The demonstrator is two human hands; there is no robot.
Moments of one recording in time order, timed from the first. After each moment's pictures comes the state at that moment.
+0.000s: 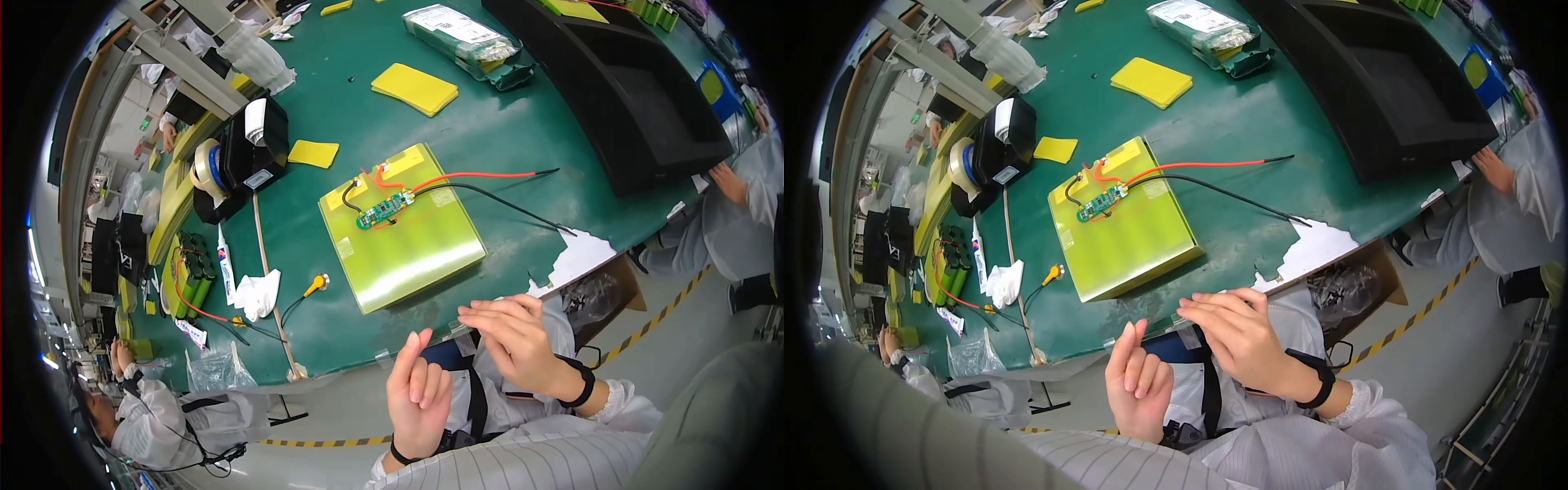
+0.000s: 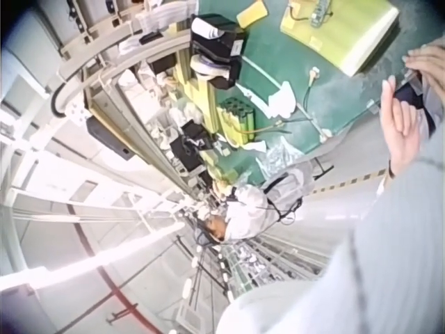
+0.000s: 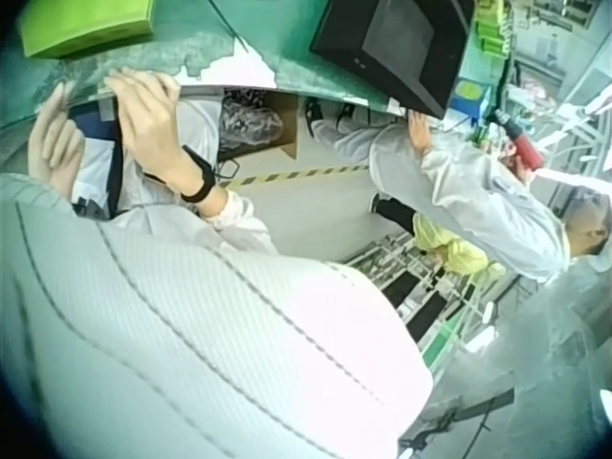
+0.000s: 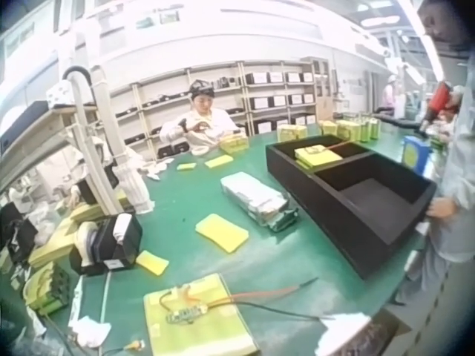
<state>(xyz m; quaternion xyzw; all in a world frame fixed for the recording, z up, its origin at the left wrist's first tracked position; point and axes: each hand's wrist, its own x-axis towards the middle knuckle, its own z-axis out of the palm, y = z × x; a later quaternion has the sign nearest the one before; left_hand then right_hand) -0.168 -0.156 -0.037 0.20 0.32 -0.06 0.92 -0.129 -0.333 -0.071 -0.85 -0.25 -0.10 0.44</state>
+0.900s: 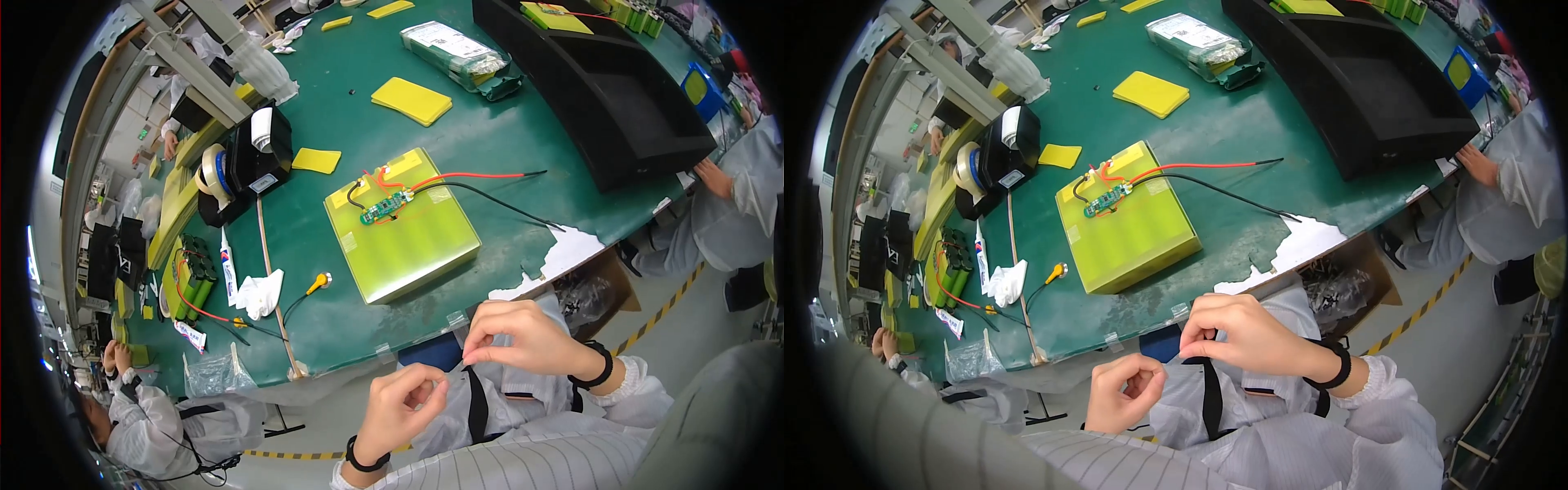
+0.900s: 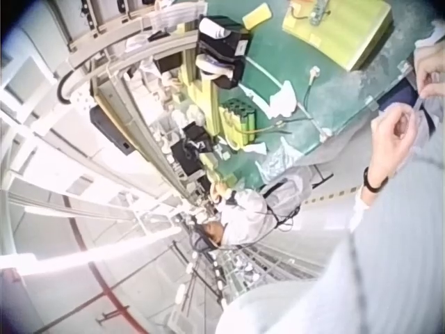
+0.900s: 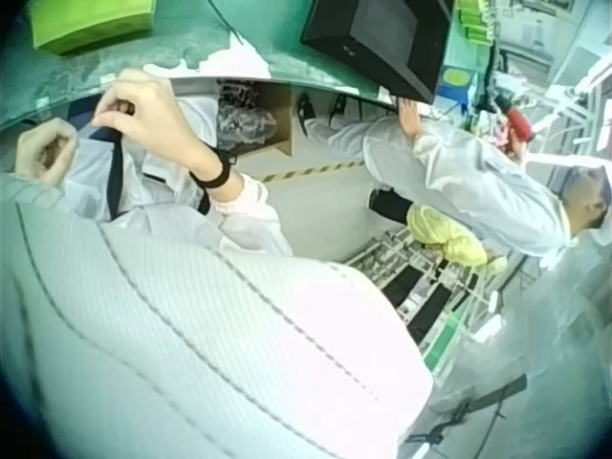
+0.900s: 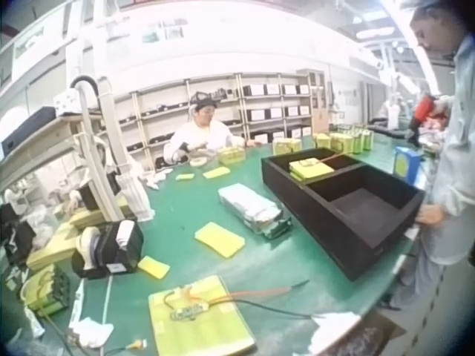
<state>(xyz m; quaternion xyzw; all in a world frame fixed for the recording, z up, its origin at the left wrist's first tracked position) -0.187 -0.109 -0.023 0.82 -0.06 -0.12 0.56 -0.111 -0.346 -0.033 -0.74 -0.28 0.17 0.59</state>
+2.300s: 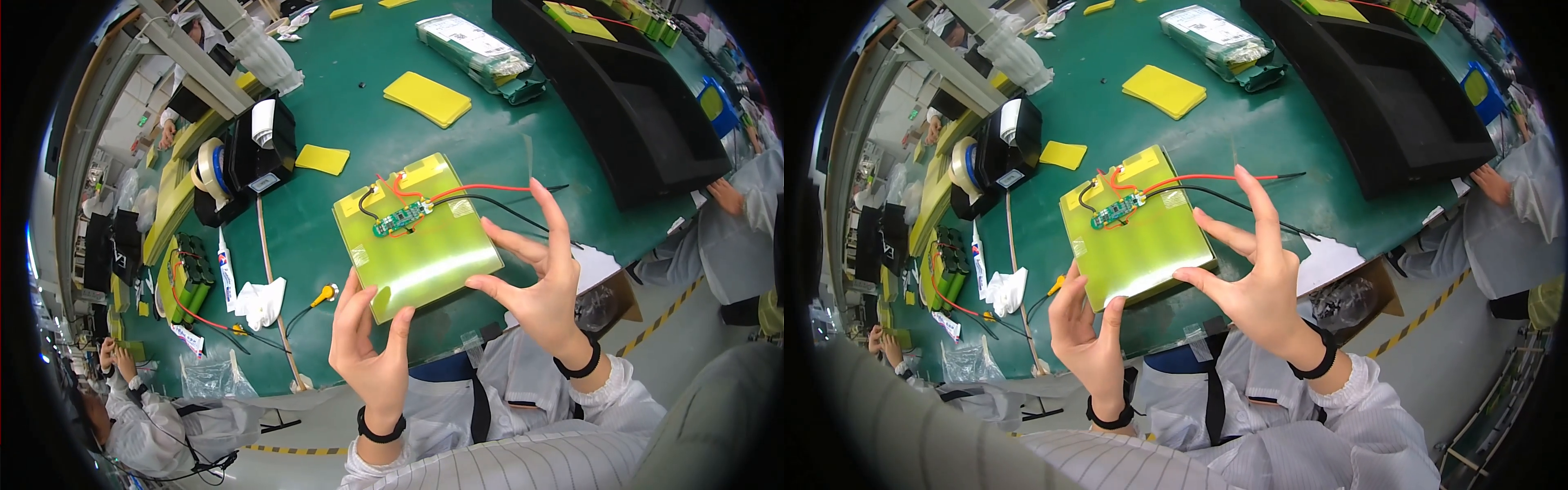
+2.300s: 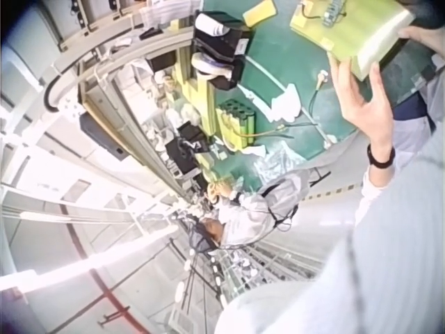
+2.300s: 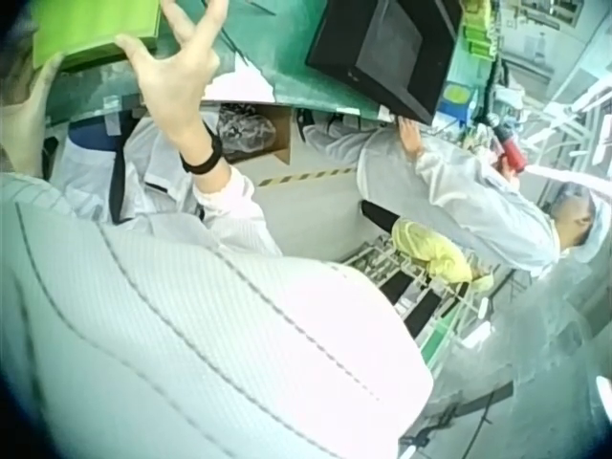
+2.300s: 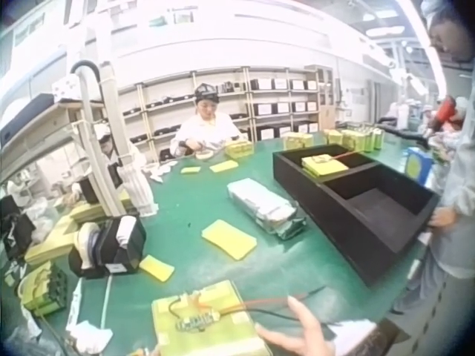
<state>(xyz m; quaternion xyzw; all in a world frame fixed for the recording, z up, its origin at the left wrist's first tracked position) -0.103 -0.115 -0.050 0.76 0.01 0.26 0.60 -0.050 -0.315 -0.035 -0.78 -0.12 -0.17 0.58</state>
